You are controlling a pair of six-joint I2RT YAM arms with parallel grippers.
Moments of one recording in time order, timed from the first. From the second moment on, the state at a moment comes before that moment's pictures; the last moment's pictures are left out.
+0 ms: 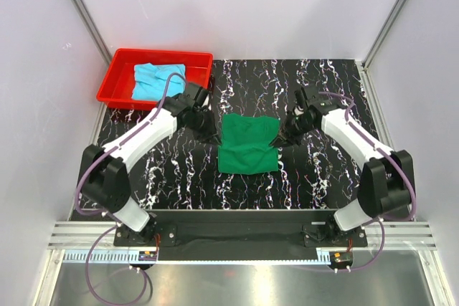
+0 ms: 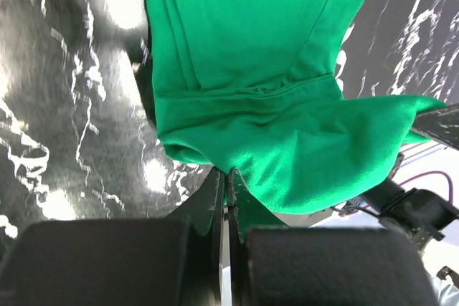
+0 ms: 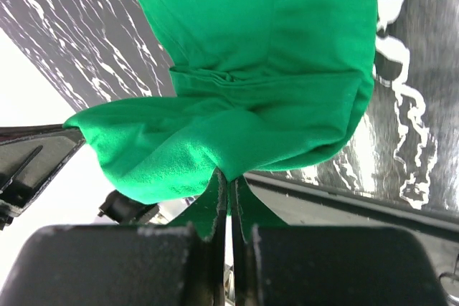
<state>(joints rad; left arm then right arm) -0.53 1.57 1.27 -0.79 0.29 -0.70 0.33 1.51 1.16 -0.82 -0.44 0.84</state>
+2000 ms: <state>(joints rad) -0.33 2.20 2.02 -0.69 0.15 -0.53 -0.04 2.27 1.97 -0.75 -0.59 0.61</state>
